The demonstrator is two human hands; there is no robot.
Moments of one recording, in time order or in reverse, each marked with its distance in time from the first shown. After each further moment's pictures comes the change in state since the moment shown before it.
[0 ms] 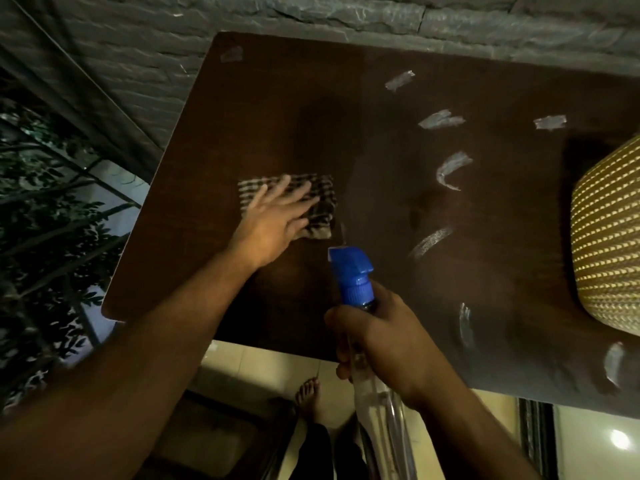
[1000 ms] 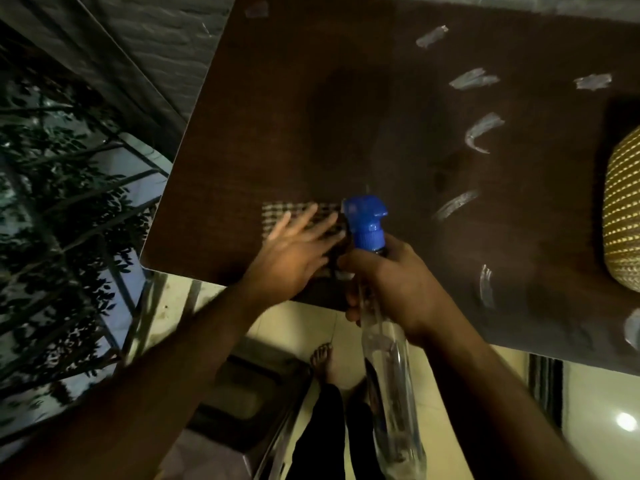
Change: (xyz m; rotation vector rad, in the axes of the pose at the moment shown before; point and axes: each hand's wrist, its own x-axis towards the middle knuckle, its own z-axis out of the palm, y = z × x) left_hand -0.109 0.035 0.016 0.074 -0.087 0.089; right_hand -0.003 -0.010 0.016 0.073 -0.039 0.012
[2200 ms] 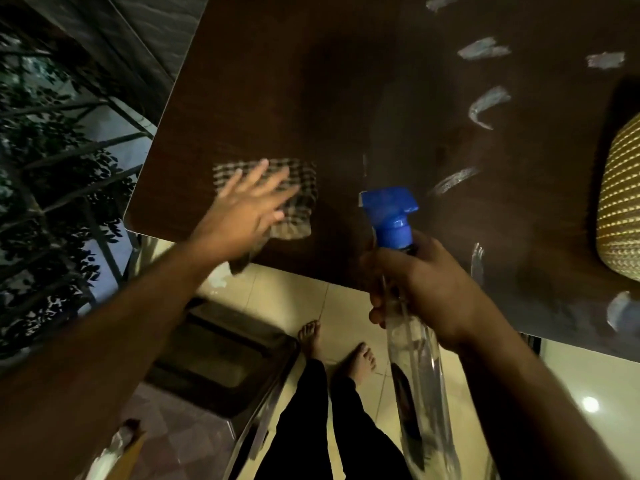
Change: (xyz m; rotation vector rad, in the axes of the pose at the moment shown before) left_hand -0.012 -0.042 -0.017 0.064 -0.020 -0.089; right_hand -0.030 0.009 -0.024 -0.090 -0.008 0.075
